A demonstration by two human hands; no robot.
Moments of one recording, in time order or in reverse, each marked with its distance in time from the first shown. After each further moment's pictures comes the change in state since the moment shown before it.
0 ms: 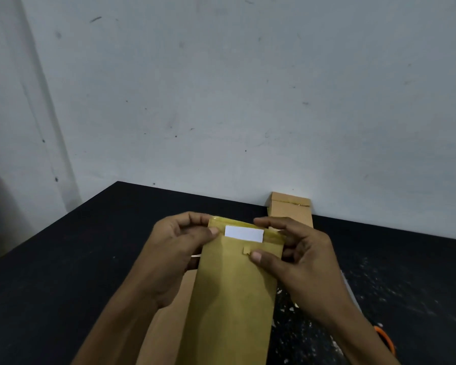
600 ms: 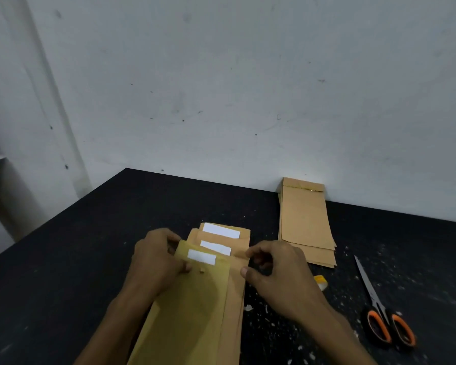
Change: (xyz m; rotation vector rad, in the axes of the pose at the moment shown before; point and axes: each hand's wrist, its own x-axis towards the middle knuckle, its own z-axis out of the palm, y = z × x) left_hand 0.015 -0.050 -0.048 0.894 0.276 -0.187; right_hand -0.001 0.057 0.036 -0.597 -0.115 0.141
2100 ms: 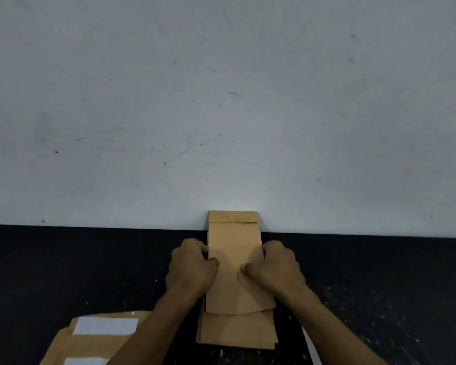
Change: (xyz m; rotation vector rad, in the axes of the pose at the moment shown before) left_hand 0.116 0.151 0.184 -0.031 -0.150 0.232; right_hand 0.129 0.129 -0.081 -0.023 0.043 0.588
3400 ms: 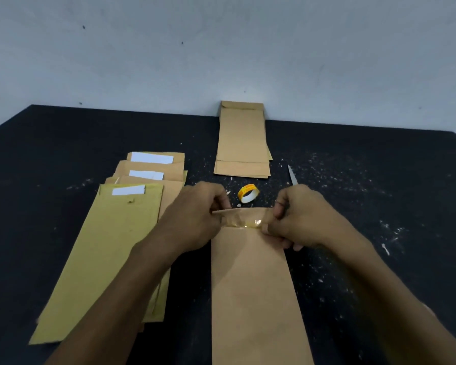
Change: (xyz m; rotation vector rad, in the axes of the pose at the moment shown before) left_hand -0.206 -0.038 -0.048 0.161 -0.267 0.250; right_hand -0.194 0.055 -0.010 -0.100 -0.248 -0.010
